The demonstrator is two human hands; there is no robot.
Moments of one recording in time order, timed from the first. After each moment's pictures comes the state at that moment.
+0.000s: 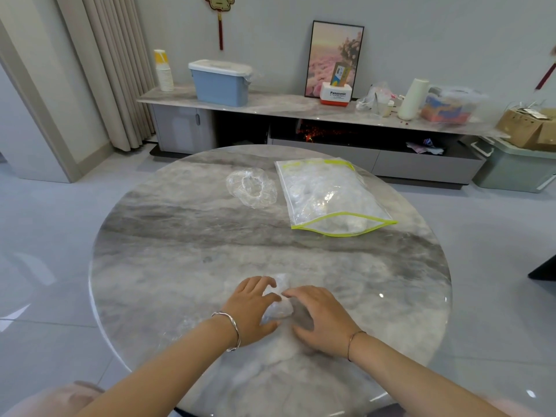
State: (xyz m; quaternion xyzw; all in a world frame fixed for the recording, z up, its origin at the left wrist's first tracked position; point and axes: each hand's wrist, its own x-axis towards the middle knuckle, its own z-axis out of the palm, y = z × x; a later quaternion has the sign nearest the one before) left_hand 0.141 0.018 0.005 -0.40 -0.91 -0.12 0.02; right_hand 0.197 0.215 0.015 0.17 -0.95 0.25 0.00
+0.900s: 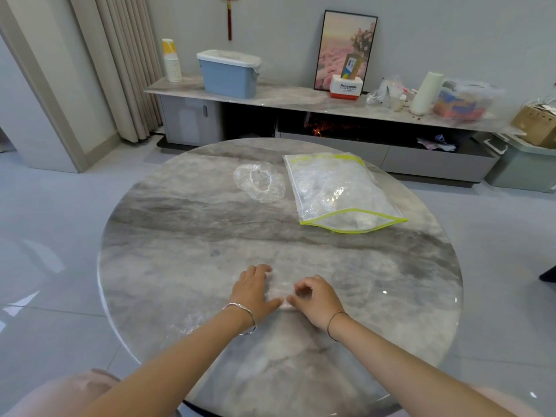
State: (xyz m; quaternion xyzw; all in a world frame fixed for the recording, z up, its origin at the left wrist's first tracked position) left_hand 0.126 0.027 -0.005 -0.16 -0.94 -0.29 -0.10; right_hand 0.166 0.187 0.006 -0.10 -0.90 0.41 -0.05
